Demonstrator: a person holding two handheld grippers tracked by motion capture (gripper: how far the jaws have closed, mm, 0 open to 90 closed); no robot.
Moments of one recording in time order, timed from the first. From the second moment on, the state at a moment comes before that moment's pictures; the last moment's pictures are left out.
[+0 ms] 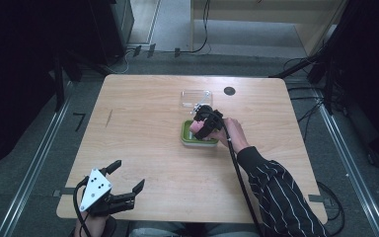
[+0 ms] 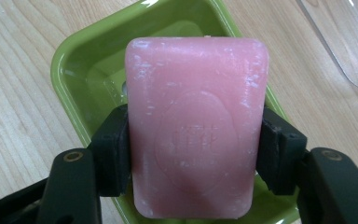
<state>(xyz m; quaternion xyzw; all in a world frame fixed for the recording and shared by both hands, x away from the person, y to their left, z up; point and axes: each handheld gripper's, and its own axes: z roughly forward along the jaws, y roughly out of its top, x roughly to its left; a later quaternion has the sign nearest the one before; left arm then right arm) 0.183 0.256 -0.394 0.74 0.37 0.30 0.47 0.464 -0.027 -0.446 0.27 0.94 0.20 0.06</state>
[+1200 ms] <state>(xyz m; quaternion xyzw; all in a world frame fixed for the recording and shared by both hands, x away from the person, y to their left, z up) 0.184 0.255 -0.394 0.74 0.37 0.29 0.47 0.461 -0.036 -0.436 0.28 0.94 0.21 0.07</state>
